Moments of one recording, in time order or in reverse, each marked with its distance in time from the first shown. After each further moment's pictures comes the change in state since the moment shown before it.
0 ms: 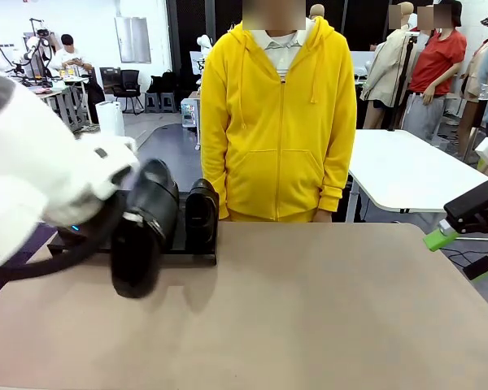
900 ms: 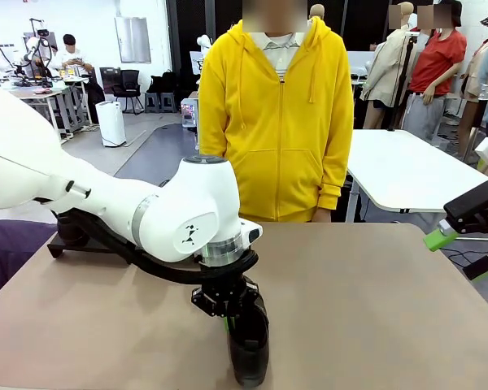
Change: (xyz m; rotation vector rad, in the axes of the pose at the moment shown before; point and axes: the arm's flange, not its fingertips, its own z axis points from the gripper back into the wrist) left arm -0.025 -0.181 -0.185 -0.111 0.676 0.020; right arm 0.000 0.000 0.000 0.000 0.000 0.000
